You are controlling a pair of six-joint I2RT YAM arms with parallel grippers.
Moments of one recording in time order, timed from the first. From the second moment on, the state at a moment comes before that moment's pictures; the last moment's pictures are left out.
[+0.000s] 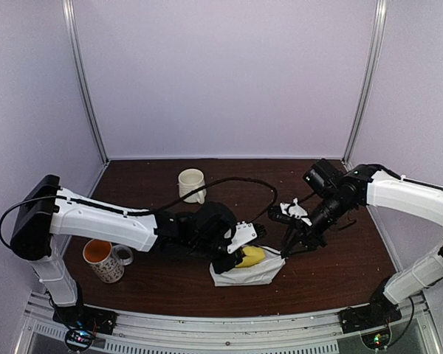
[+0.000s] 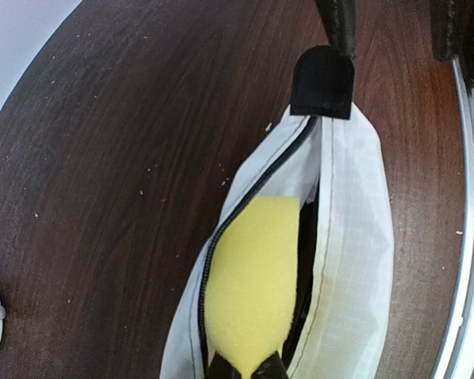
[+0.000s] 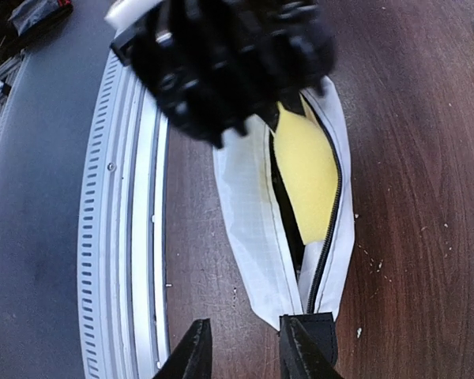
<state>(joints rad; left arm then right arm) -1.21 1.77 1.15 -0.17 -0.07 0.15 0.65 1.38 1.05 -0.90 -0.66 -0.68</state>
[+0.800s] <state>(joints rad) -1.15 1.71 1.05 -0.03 0.10 0.02 0.89 1.41 0.97 -0.65 -0.26 -0.69</state>
